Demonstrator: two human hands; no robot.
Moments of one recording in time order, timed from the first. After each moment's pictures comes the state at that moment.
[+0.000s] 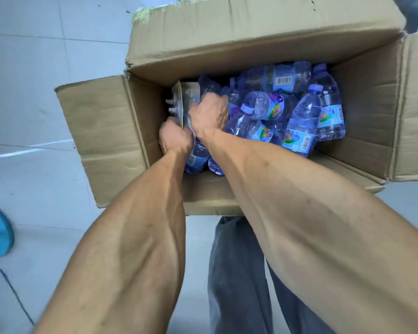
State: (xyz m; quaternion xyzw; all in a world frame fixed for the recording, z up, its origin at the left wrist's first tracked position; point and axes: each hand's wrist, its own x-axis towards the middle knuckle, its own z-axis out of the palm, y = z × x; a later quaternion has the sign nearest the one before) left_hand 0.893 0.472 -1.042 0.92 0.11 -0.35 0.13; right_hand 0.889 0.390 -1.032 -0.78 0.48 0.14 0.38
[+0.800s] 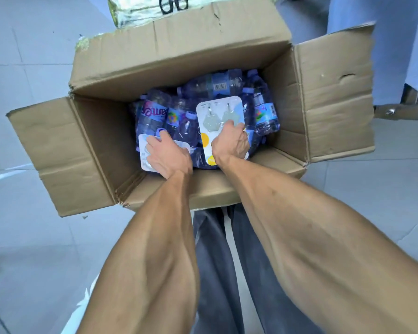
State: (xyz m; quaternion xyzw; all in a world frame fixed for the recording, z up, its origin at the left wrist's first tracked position) left_hand 0.797 0.386 -0.986 0.96 0.04 -0.27 0.00; right_hand 0.755 0.282 -0.998 -0.77 0.53 0.28 0.22
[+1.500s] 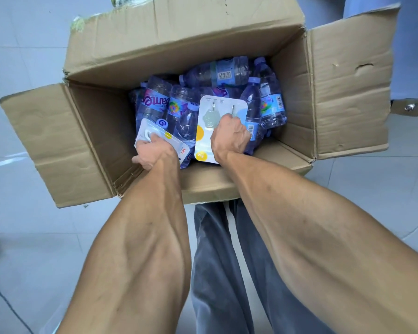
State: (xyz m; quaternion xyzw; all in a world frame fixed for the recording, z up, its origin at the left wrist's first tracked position) left_hand 0.817 0.403 -1.004 0.85 0.45 -0.22 0.17; right_hand 0.757 0.285 -1.011 -0.82 0.47 0.29 0.16
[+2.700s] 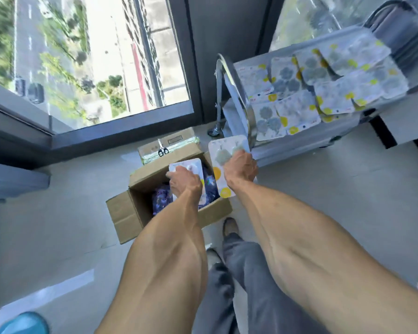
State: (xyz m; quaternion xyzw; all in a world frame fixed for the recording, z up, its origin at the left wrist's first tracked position) left_hand 0.668 0.268 -0.487 0.96 -0.02 -0.26 0.14; right_hand 0.590 0.173 -0.478 -0.74 0.63 0.01 0.23
